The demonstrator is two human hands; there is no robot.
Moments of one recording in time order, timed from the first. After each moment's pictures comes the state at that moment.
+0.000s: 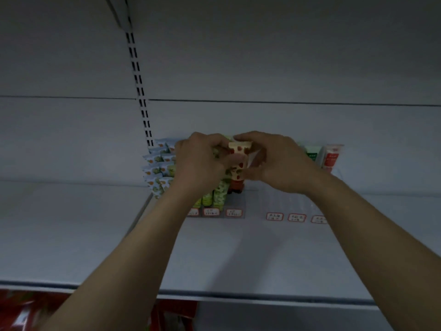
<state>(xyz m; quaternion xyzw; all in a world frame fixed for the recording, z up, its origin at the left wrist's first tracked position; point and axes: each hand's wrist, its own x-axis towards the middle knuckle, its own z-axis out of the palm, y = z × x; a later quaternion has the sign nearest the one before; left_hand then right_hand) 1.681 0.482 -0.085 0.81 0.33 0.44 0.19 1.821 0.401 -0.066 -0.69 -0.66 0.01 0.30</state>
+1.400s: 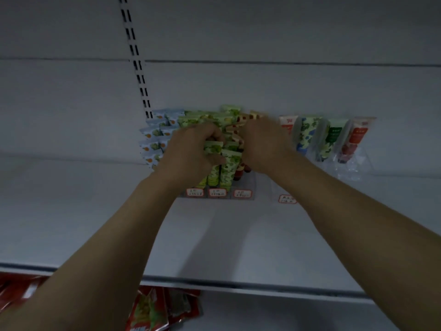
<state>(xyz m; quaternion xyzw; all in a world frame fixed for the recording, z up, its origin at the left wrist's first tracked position) 1.661 0.526 -0.130 0.88 0.32 0.33 0.14 1.810 0.471 -0.112 -0.76 -0.63 -0.16 0.09</state>
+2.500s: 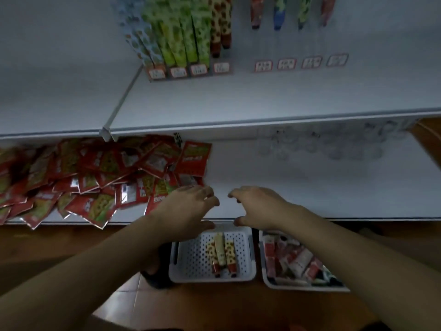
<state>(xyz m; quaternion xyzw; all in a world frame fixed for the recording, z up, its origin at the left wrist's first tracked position) 1.541 0.312 -0.302 0.98 0.17 -0.07 0.01 1.724 0.228 -0.322 -0.69 -0.68 0.25 -0.02</state>
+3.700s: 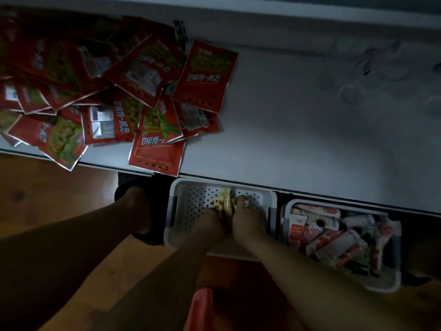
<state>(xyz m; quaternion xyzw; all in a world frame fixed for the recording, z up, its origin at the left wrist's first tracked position) 1.533 0.283 -0.588 0.62 0.59 -0.26 0.45 1.637 0.240 -0.570 -0.80 -0.44 0.41 -0.05</state>
